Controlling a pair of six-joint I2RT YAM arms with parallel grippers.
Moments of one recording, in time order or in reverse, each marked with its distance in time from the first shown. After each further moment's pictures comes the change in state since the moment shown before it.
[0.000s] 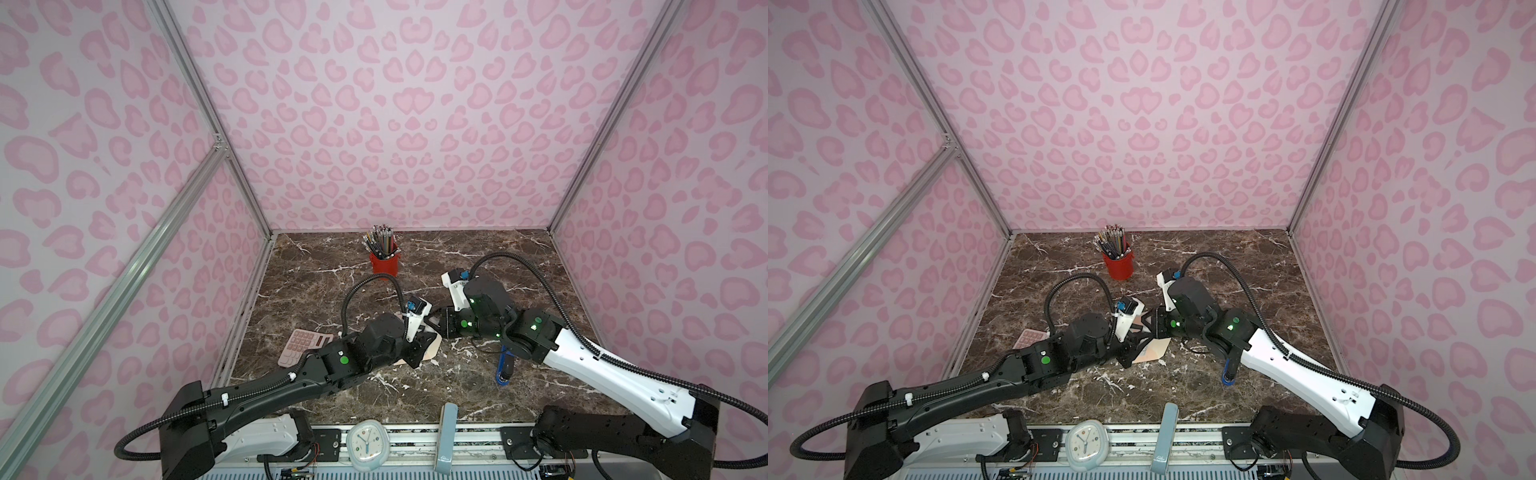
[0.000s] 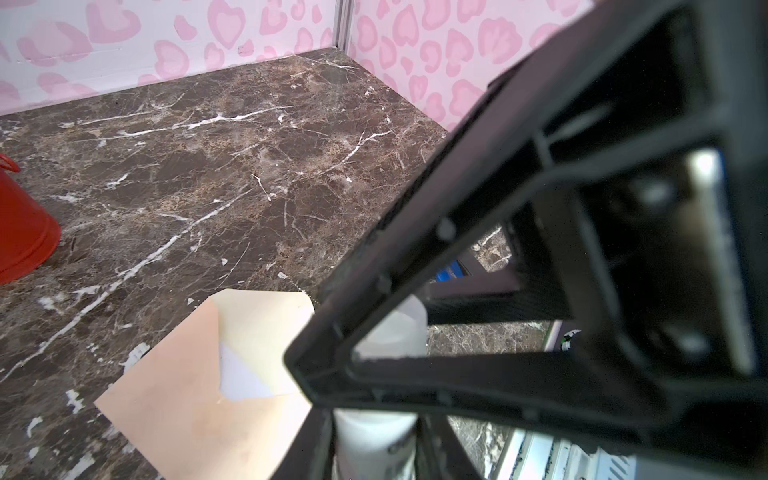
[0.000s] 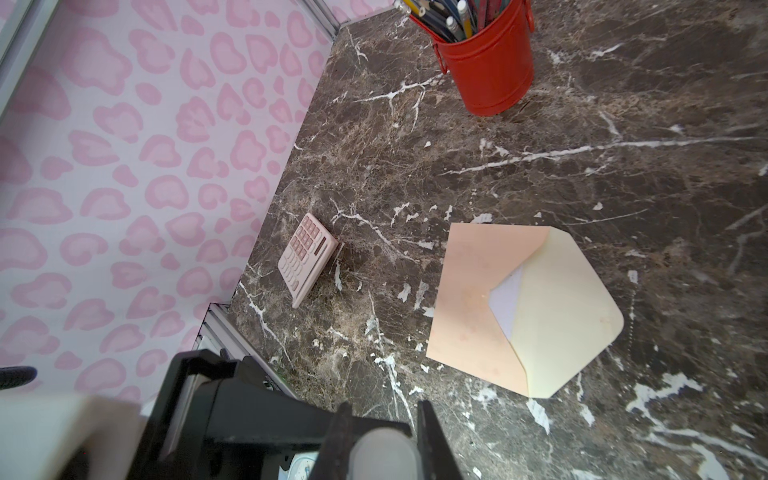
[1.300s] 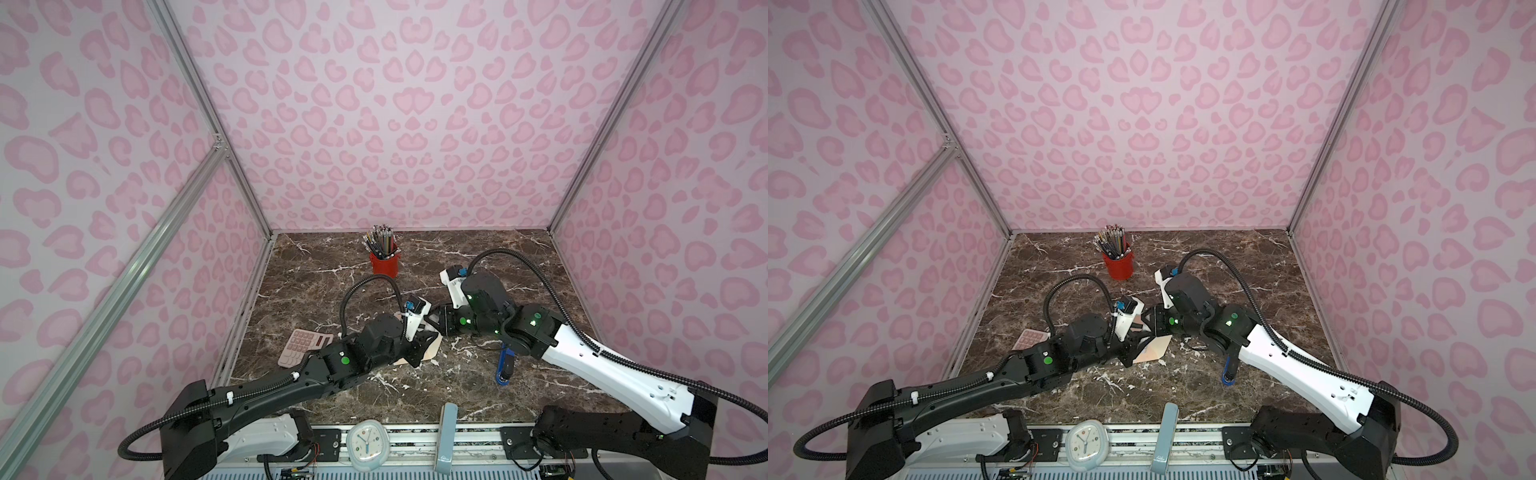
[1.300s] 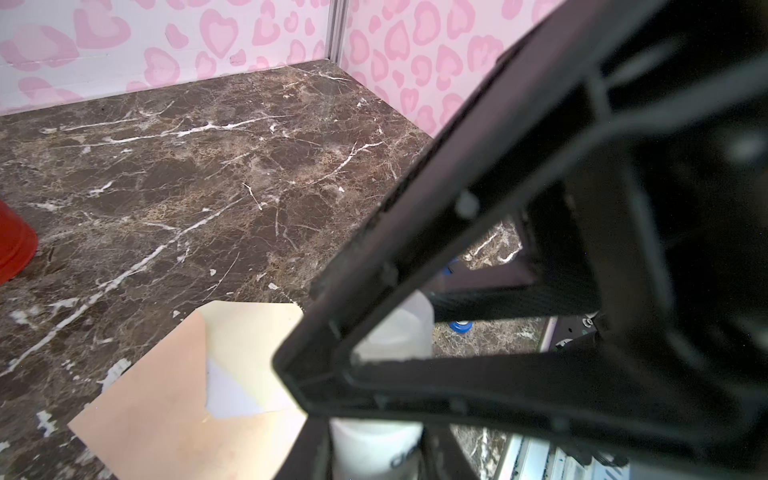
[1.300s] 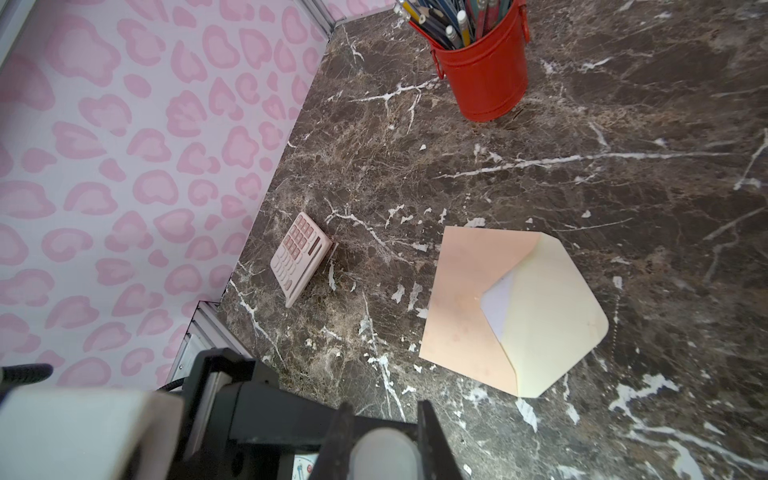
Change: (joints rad) left arm 0.023 0.010 -0.034 0.080 0.034 -0.002; right arm 0.012 0.027 0.056 -0.049 0.005 -0.025
